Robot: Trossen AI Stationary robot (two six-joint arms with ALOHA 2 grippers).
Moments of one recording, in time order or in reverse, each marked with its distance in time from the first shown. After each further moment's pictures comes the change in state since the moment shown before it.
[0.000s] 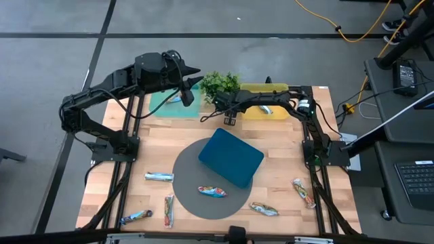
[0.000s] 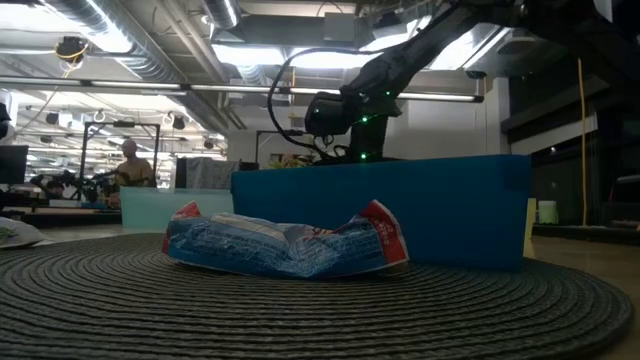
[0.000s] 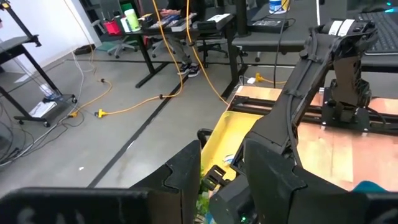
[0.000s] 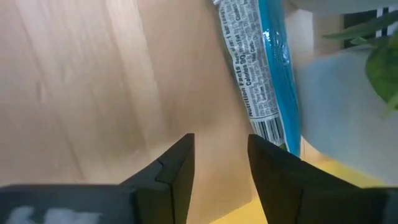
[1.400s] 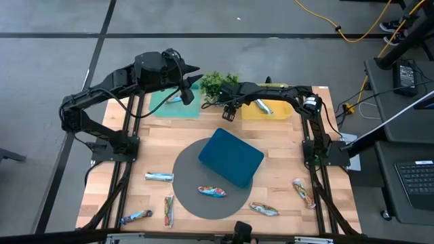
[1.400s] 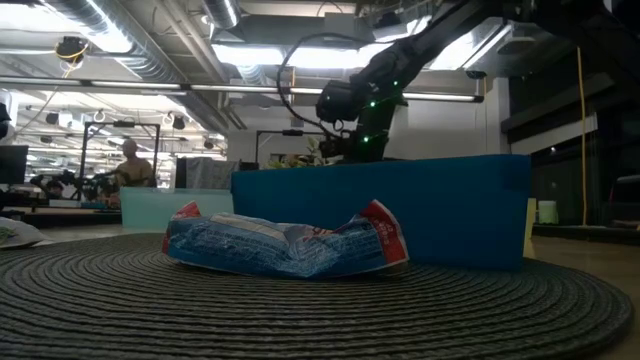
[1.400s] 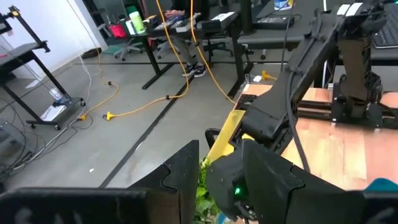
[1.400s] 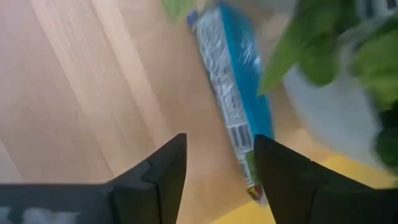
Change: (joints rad) left arm 0.011 0.000 0.000 0.004 -0.019 0.047; right arm -0.071 -0.063 0.001 -0.015 -0.186 0.142
